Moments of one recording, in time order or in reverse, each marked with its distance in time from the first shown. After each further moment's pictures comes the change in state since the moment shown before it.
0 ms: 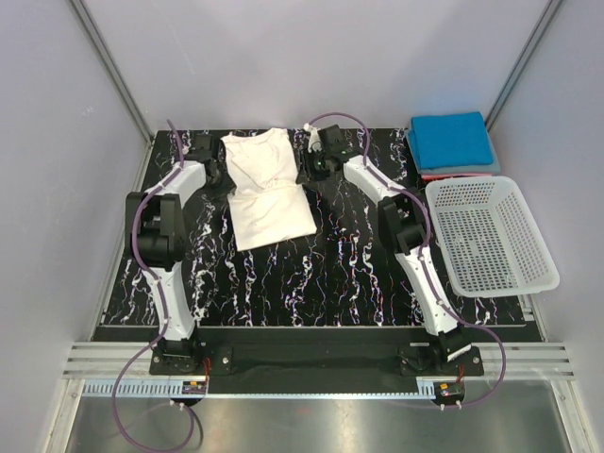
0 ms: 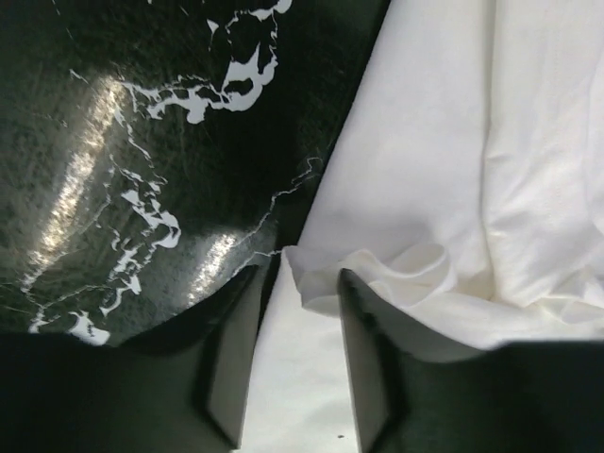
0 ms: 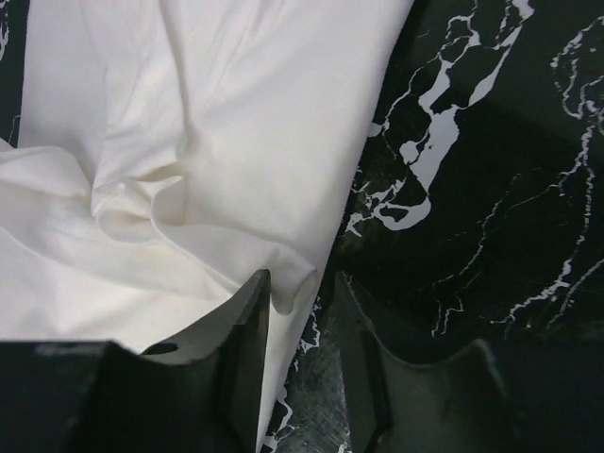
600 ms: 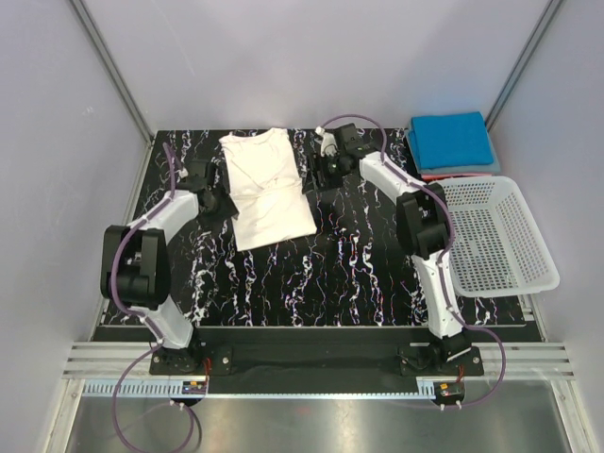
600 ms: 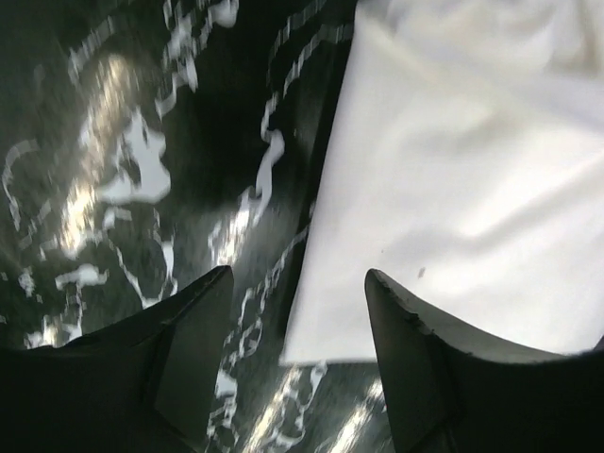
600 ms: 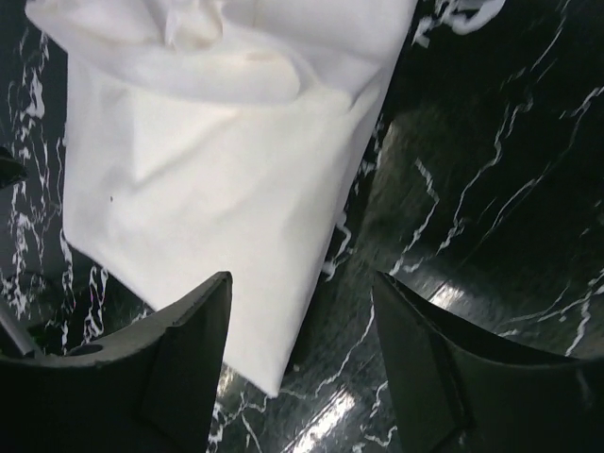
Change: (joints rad) left arm -0.029 -0.326 -0.379 0.034 0.031 0.054; right arm -0.040 -0.248 -0.290 -0.082 -0.126 -0.014
